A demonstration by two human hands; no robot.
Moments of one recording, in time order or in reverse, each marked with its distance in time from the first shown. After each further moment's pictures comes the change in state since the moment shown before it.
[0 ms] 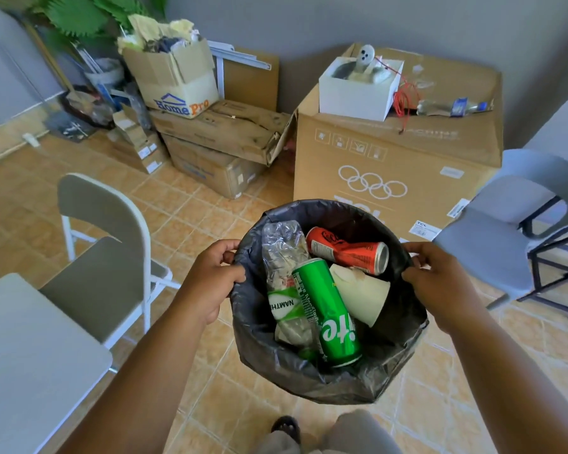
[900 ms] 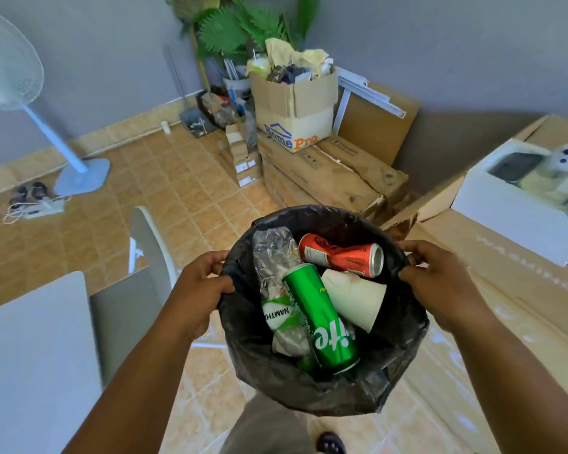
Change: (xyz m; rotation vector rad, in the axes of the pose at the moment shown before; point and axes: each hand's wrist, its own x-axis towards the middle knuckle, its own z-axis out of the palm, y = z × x) left_hand 0.293 0.118 -0.071 -0.157 0.483 -0.054; right_hand 0.401 -0.221 0.172 -0.084 -0.454 -0.326
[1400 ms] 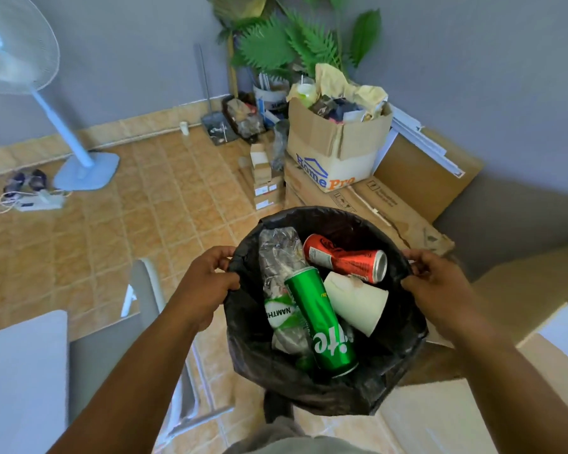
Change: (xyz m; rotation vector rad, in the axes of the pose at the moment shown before) left_hand 0.260 0.092 -0.069 -0.031 0.026 0.033; right_hand 0.259 -0.125 0.117 -0.132 -0.059 -0.038
